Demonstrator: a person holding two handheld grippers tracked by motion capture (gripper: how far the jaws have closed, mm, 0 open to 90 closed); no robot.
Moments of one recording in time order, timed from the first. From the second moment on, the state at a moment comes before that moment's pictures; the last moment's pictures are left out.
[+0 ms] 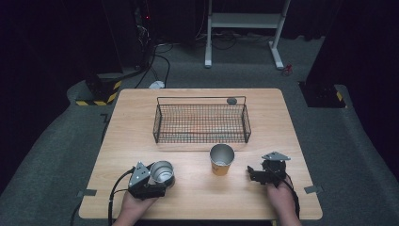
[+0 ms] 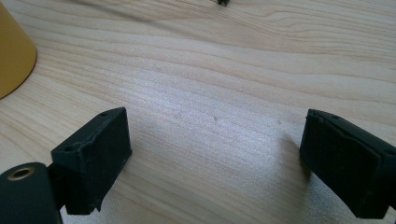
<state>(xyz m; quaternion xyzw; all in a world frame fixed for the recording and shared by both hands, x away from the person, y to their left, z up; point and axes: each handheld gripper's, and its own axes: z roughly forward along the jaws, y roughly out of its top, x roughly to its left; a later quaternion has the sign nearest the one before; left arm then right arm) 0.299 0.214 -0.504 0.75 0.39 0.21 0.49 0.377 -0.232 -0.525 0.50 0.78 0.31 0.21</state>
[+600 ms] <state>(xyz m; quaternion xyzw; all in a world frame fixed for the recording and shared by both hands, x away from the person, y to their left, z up) 0.296 0.218 -0.498 0.74 0.38 0.21 0.50 0.377 -0.232 -0.525 0.50 0.78 0.31 0.21</state>
